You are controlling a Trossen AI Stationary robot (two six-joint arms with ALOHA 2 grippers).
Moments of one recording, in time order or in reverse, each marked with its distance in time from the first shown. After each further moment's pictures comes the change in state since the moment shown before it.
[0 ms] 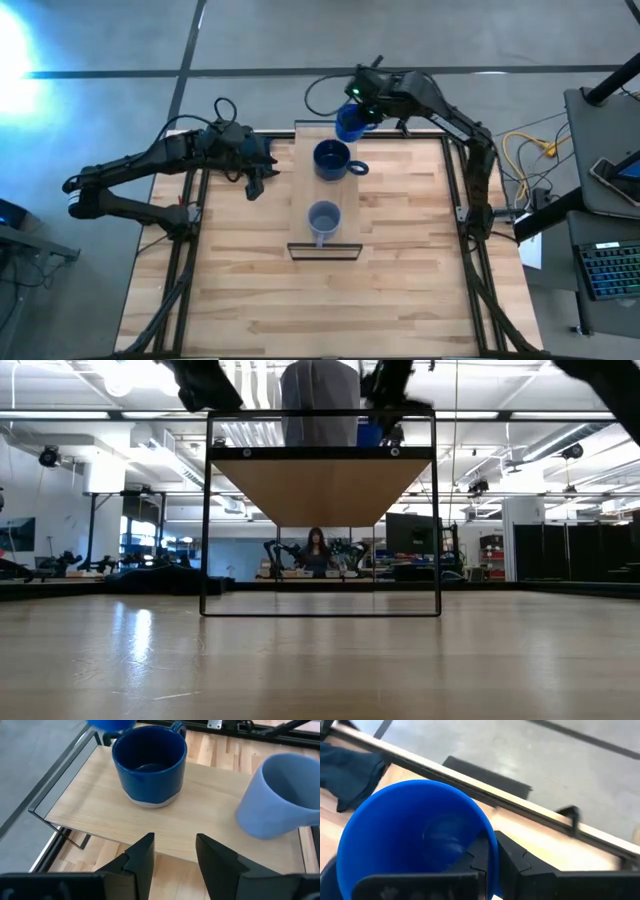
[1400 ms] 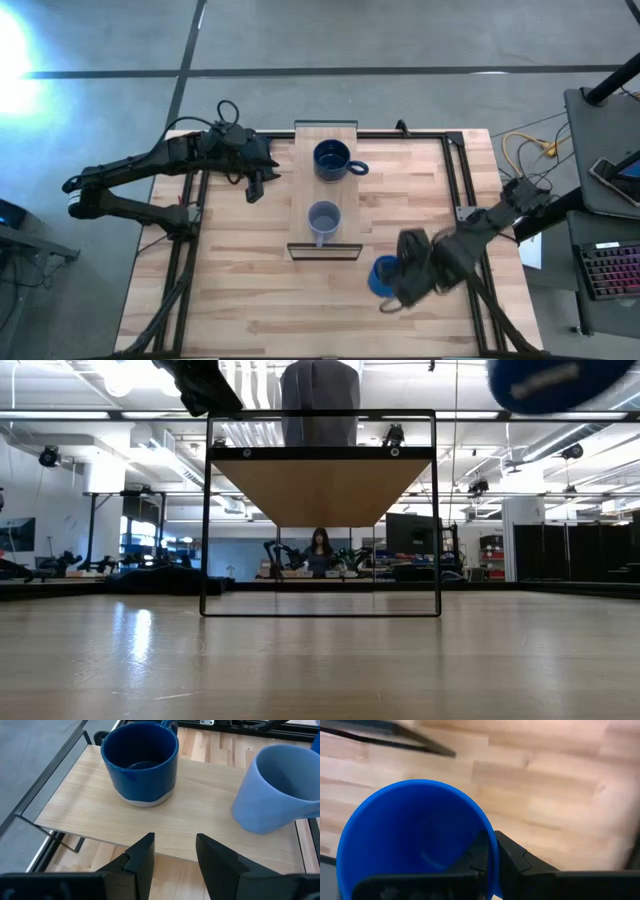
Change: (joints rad) left arm 0.000 0.000 -0.031 0.024 0.031 0.035; right arm 1.052 -0.301 -0.652 -0.048 -0.151 1.389
